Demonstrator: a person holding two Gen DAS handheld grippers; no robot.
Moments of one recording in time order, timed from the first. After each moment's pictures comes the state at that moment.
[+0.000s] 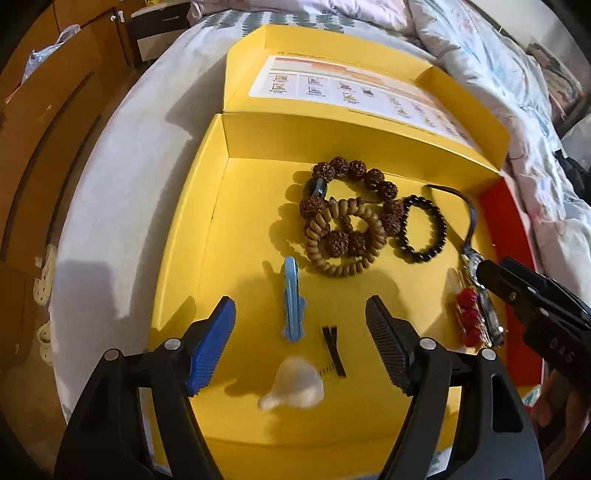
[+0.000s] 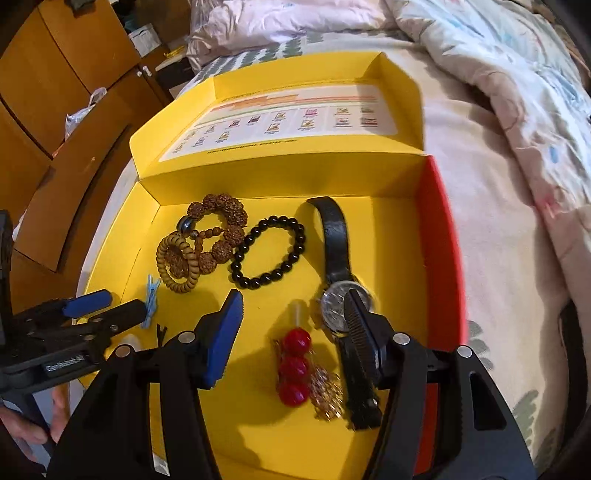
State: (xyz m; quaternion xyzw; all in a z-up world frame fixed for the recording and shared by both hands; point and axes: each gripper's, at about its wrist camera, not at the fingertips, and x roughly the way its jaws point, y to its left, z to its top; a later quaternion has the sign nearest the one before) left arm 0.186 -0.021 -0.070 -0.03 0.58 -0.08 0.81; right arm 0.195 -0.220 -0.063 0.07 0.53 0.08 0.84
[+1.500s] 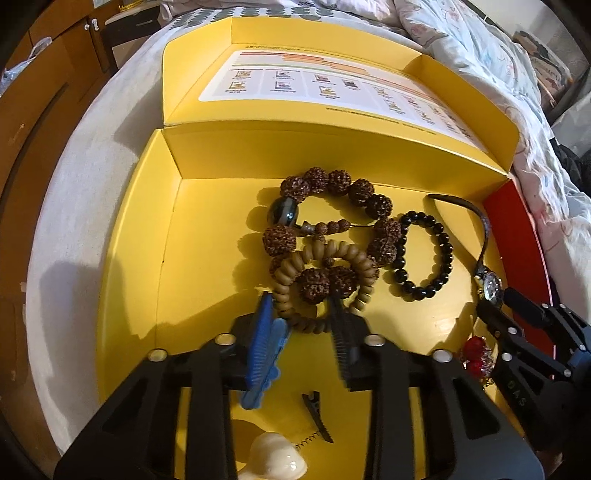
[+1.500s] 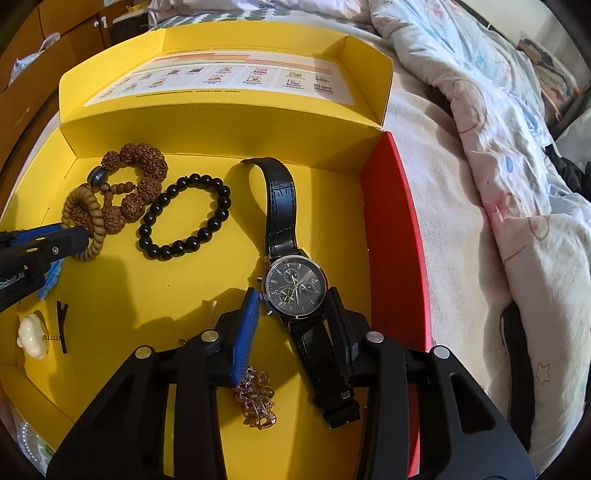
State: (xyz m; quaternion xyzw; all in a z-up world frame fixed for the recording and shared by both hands) left arm 0.219 -0.049 -0.096 -0.02 0.58 -0.12 0.81; right arm 0.199 -0.212 -0.092 -0.06 0.55 -0.04 0.83
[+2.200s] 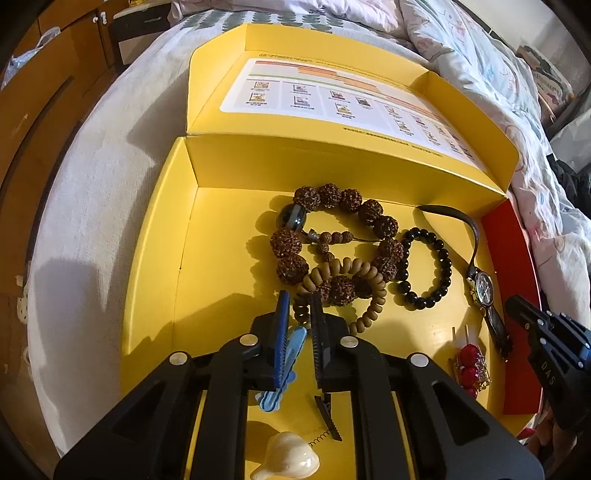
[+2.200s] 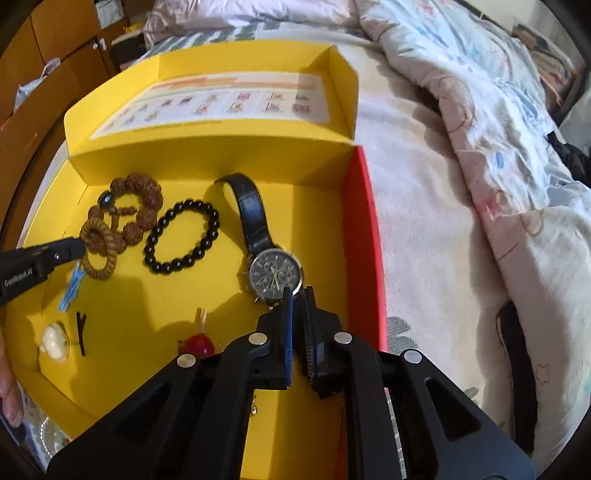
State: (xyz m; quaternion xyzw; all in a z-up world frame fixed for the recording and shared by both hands) left arm 0.217 -0.028 -0.088 -0.05 0.57 -0.11 0.81; right arm 0.196 -0.235 -0.069 -0.02 0.55 -0.02 0.84
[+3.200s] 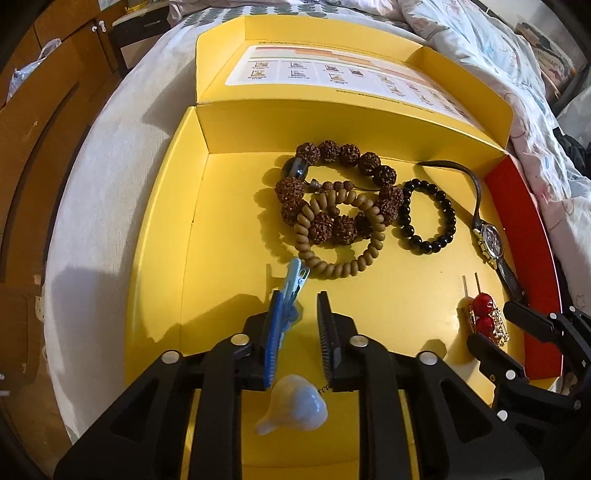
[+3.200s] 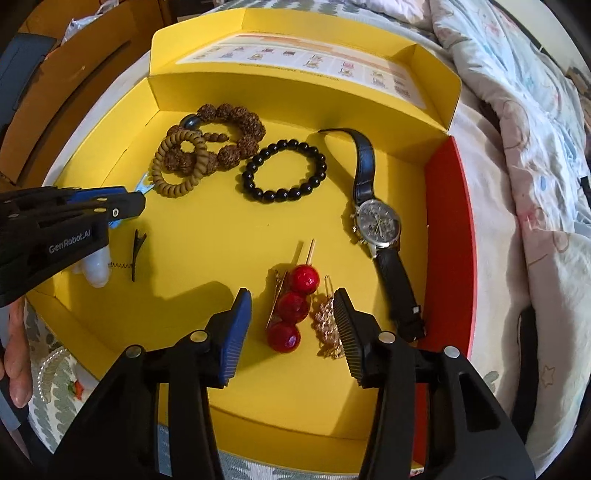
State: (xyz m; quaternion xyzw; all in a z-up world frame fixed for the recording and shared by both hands) left arm 0.186 -0.033 -0.091 0.00 0.58 -0.10 0.81; right arm 0.160 -0.171 -0.080 -0.09 0.58 0.05 0.81
